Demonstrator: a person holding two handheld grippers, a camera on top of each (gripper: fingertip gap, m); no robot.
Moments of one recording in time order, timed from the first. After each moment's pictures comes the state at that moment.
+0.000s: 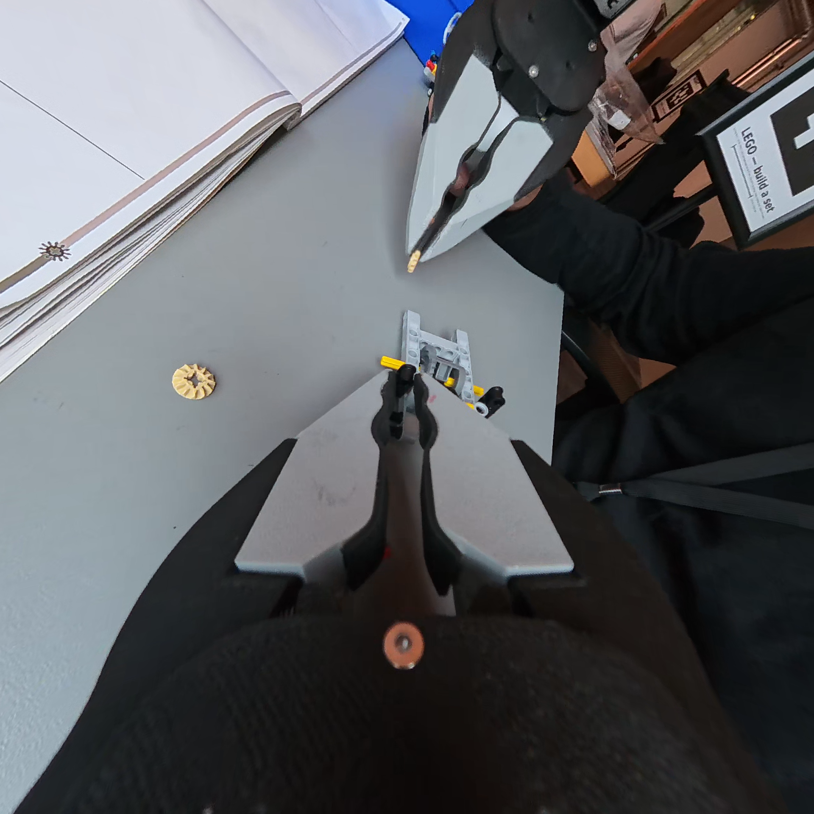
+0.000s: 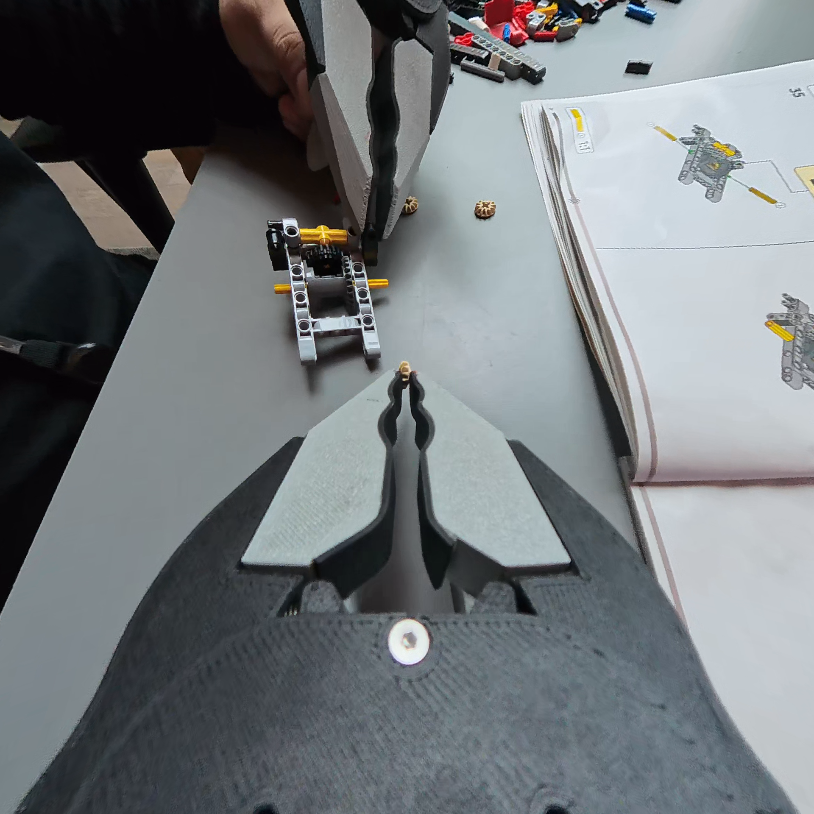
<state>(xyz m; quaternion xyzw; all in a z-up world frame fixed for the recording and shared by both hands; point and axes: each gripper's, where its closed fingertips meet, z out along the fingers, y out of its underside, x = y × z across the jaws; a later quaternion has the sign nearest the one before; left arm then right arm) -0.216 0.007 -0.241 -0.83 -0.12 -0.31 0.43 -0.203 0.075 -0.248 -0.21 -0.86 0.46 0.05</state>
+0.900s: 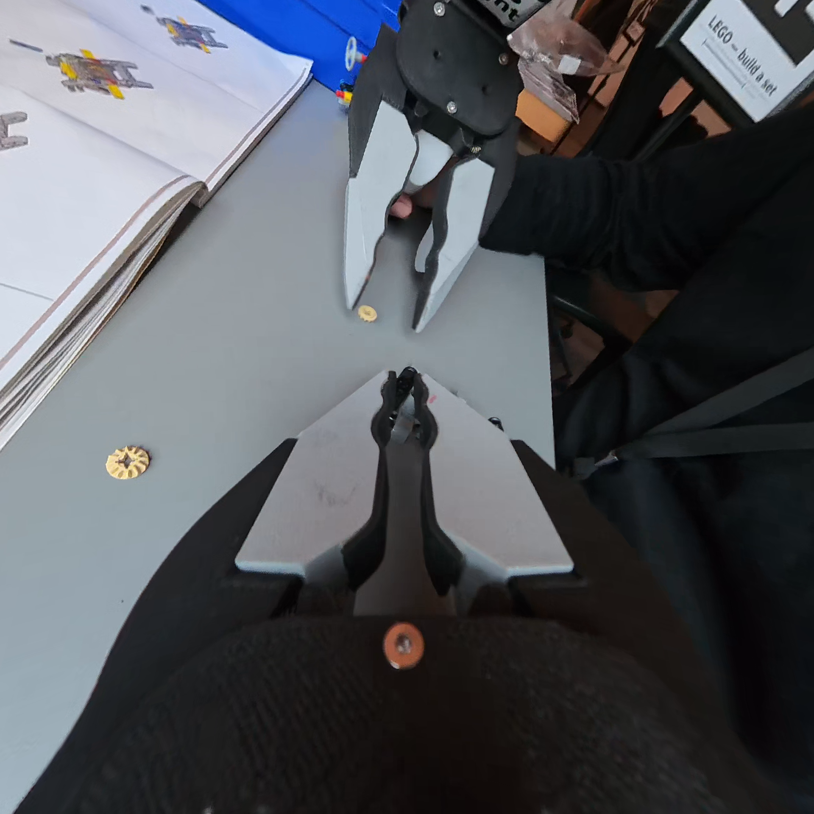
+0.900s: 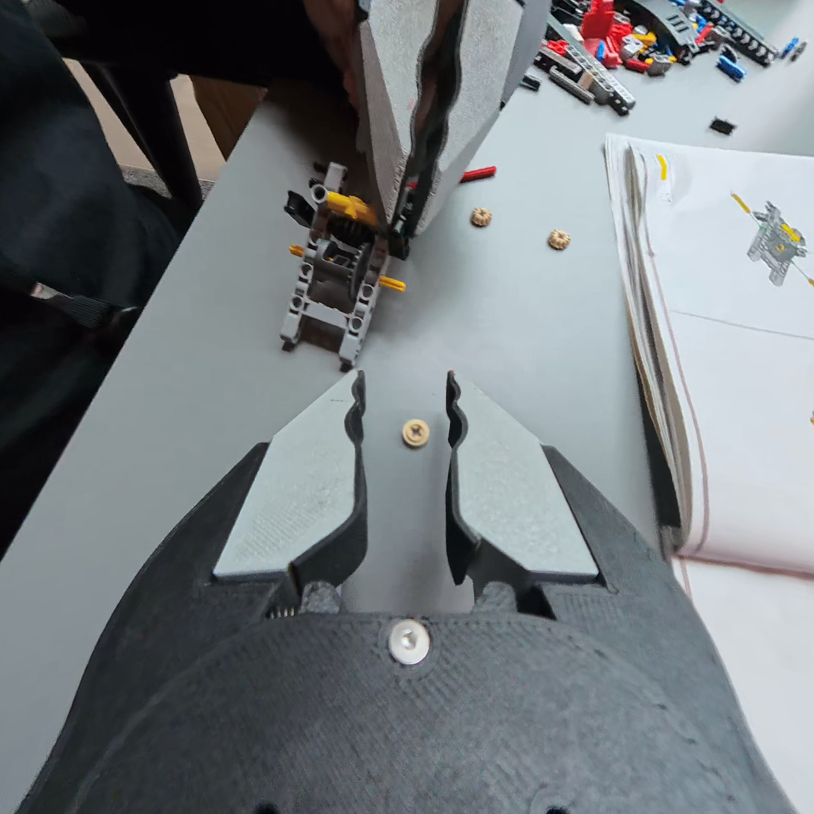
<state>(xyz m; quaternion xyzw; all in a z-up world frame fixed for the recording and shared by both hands) -0.188 0.007 -0.221 -0.83 0.00 -0.25 0.49 -0.179 0.050 -0.249 -0.12 -0.89 0.44 0.08</state>
